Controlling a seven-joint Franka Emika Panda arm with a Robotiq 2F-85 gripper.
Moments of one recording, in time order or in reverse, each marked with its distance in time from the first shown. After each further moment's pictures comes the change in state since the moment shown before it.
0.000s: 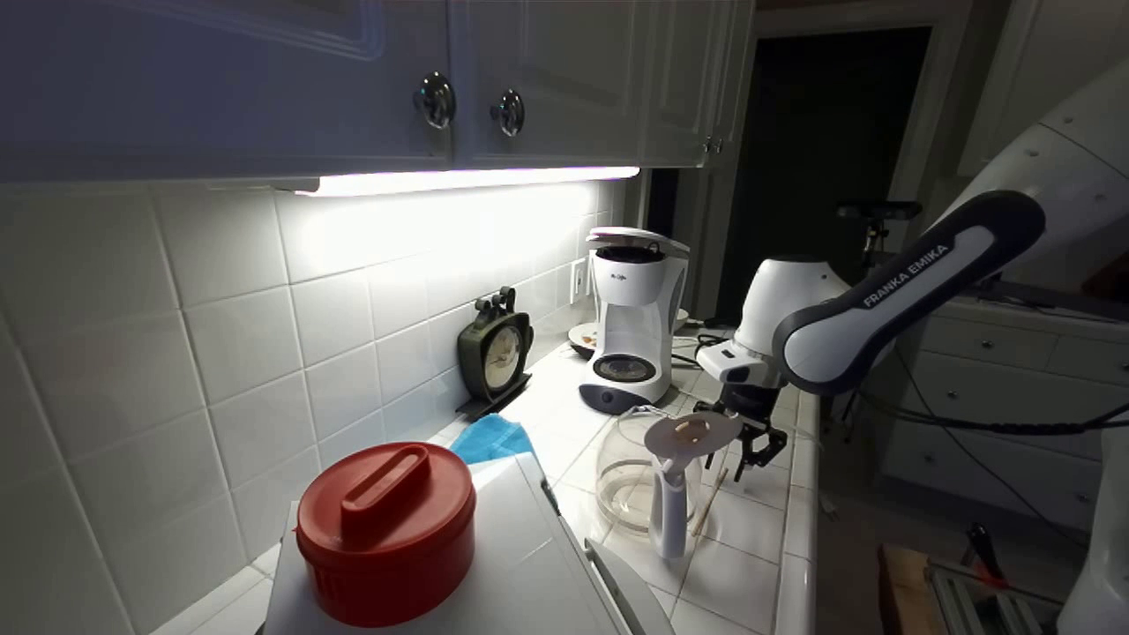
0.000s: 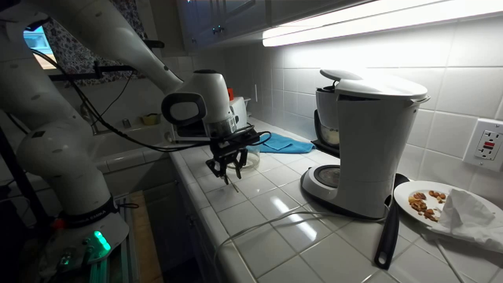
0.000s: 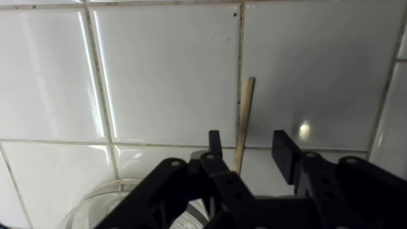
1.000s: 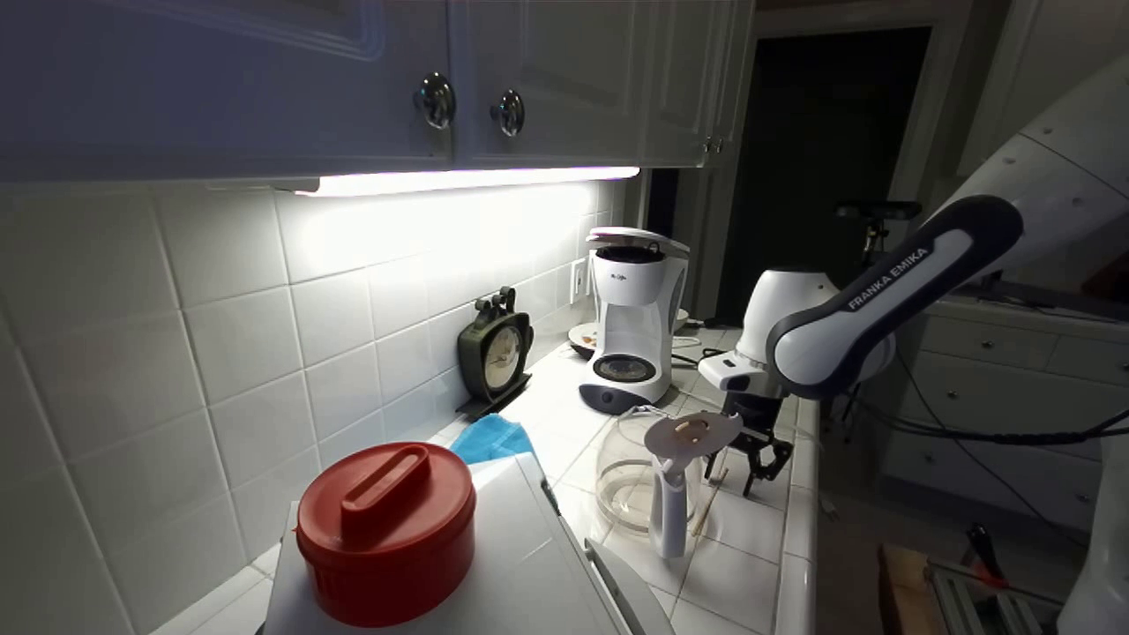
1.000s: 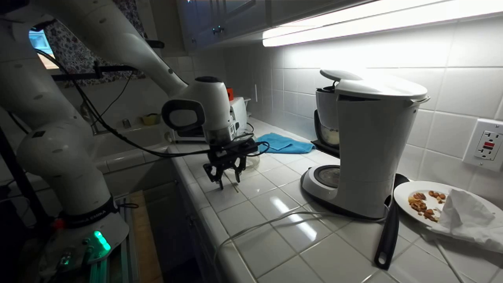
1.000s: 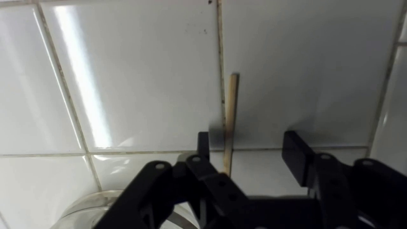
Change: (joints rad) arm 0.003 0.035 -0.006 -0.009 0.107 0.001 -0.040
